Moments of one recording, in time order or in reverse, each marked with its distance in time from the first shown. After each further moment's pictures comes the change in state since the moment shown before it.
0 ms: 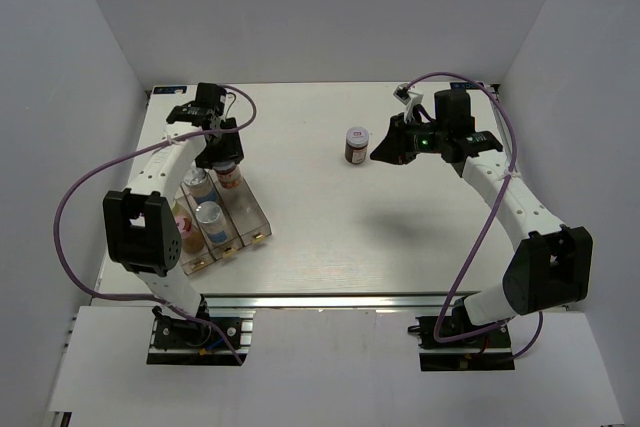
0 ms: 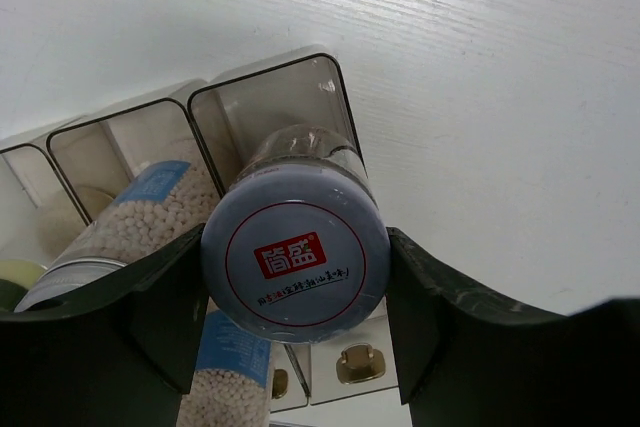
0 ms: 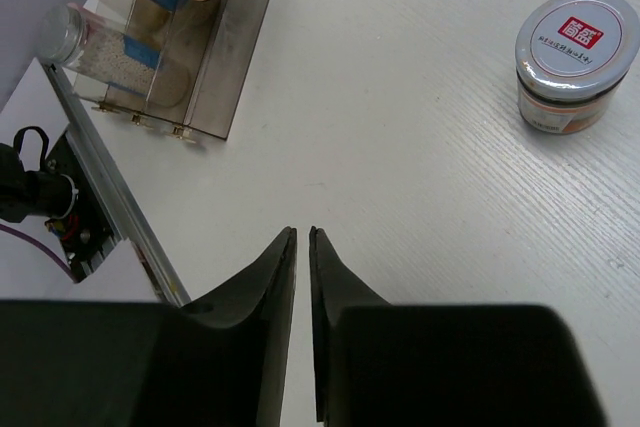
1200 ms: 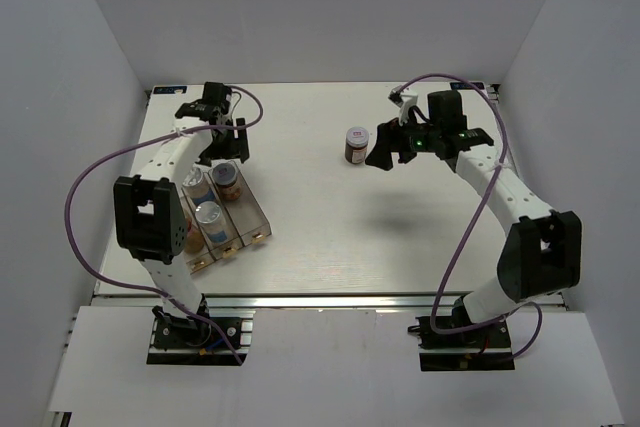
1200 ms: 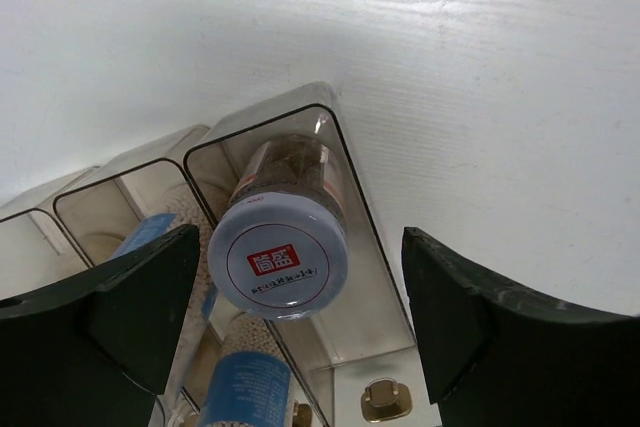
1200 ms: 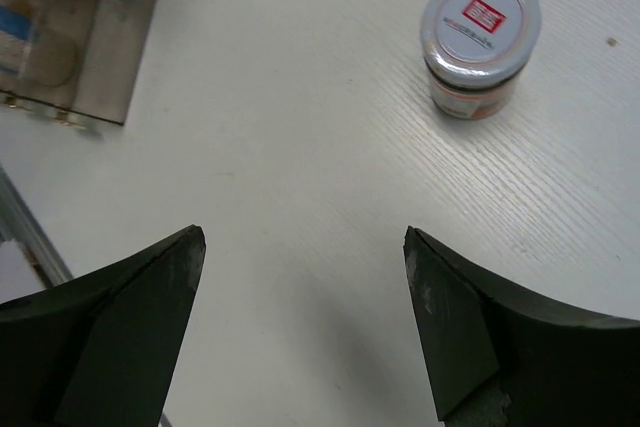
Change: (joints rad) left arm -0.003 0.101 0.035 0.038 -0.016 0.095; right arm 0.000 0.066 0.010 -0.001 0.103 -0.150
